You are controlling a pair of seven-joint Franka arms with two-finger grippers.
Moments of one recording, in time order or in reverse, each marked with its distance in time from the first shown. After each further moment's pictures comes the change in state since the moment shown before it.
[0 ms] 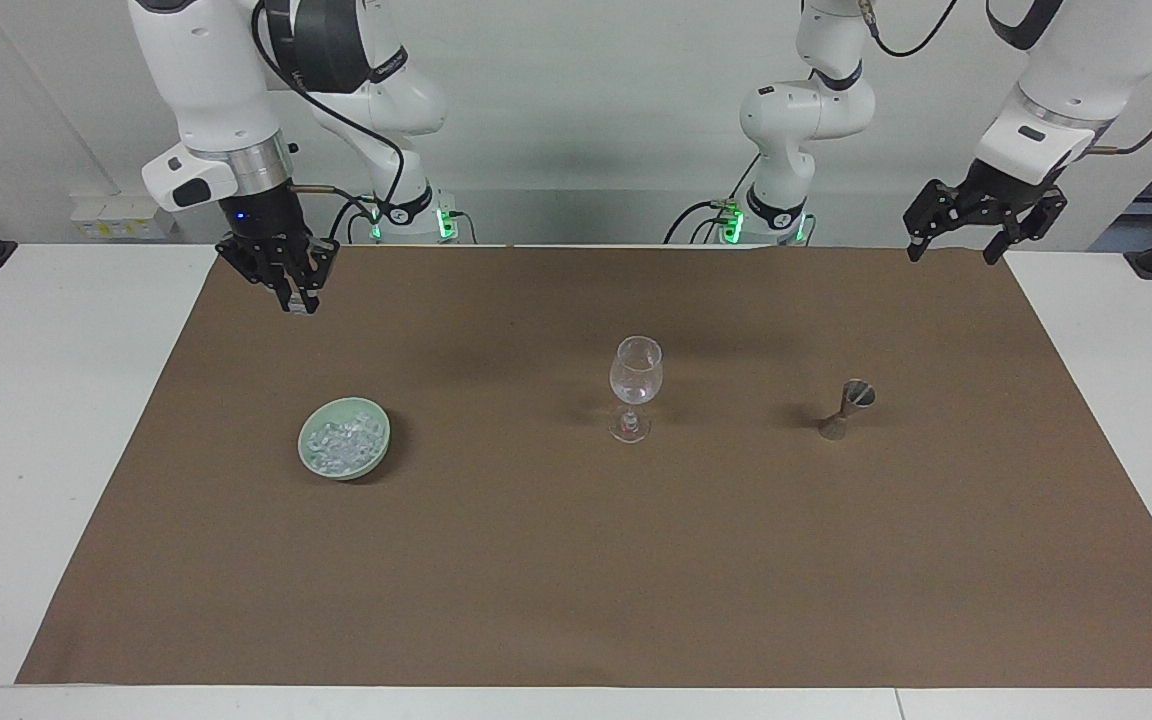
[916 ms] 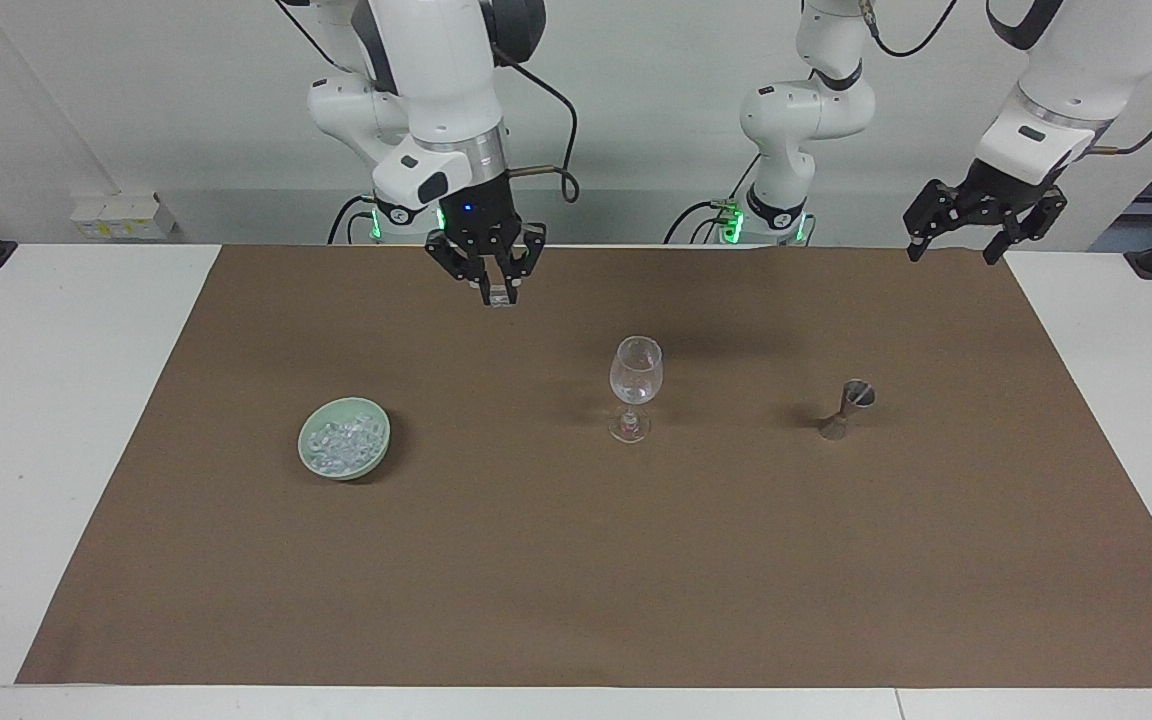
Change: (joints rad) left arm 0.000 0.000 0.000 0.000 0.000 0.000 0.000; right arm 0.197 0.216 0.183 0.262 0.006 -0.068 0.365
